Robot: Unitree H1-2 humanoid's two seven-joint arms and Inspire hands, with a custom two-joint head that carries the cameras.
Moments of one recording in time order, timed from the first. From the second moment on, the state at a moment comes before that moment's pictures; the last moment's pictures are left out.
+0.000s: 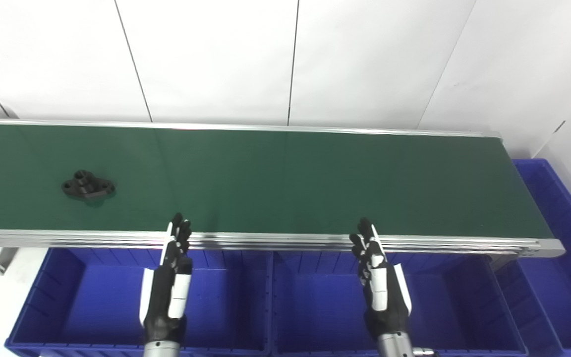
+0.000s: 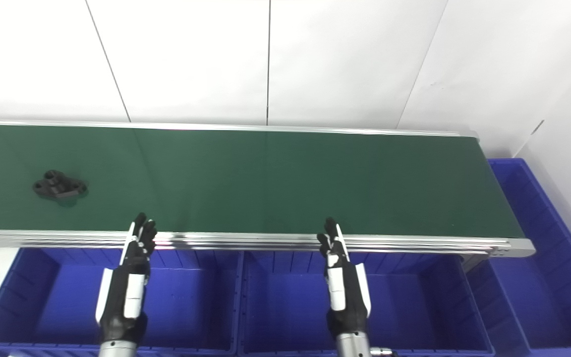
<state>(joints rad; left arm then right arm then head) 0.35 -0.10 -0.06 -0.09 0.06 -0.30 0.13 0.12 0.08 0.18 0.03 0.02 -0.11 0.06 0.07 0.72</state>
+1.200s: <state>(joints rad) 0.34 -0.09 -0.09 -0.05 0.11 -0.26 0.13 0.15 0.05 0.16 0.04 0.00 -0.09 0.06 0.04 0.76</state>
